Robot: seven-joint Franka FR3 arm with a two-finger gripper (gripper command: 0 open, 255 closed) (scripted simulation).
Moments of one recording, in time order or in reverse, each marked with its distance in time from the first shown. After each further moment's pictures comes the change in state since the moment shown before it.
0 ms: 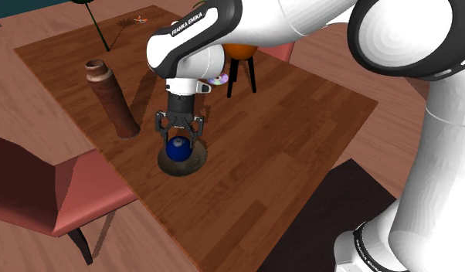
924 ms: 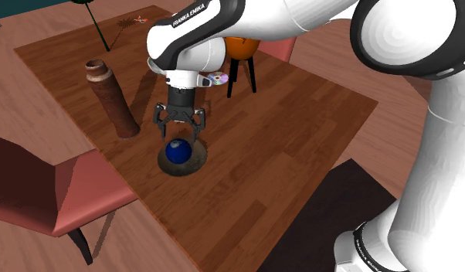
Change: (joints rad) arm -0.010 -0.010 -0.005 0.028 -0.006 -0.039 0.003
